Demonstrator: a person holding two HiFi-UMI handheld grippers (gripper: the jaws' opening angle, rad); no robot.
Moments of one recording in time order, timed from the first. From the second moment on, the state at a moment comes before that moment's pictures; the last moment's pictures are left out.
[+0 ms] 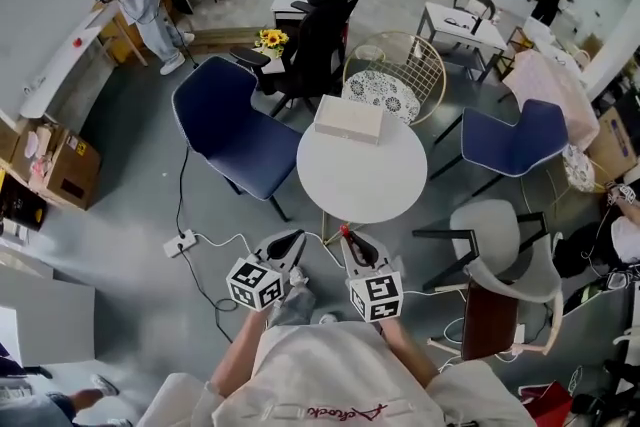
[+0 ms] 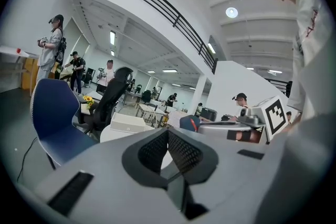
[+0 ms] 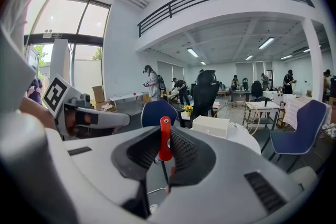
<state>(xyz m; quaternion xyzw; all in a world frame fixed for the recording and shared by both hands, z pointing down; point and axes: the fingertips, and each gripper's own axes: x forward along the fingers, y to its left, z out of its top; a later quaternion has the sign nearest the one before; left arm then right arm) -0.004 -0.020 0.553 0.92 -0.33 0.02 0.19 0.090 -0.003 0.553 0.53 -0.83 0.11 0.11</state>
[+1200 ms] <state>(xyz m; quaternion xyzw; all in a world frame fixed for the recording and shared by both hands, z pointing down) 0.012 0.097 0.554 0.93 -0.33 0.02 0.17 0.084 0.100 0.549 0.52 -0.84 0.07 0.10</state>
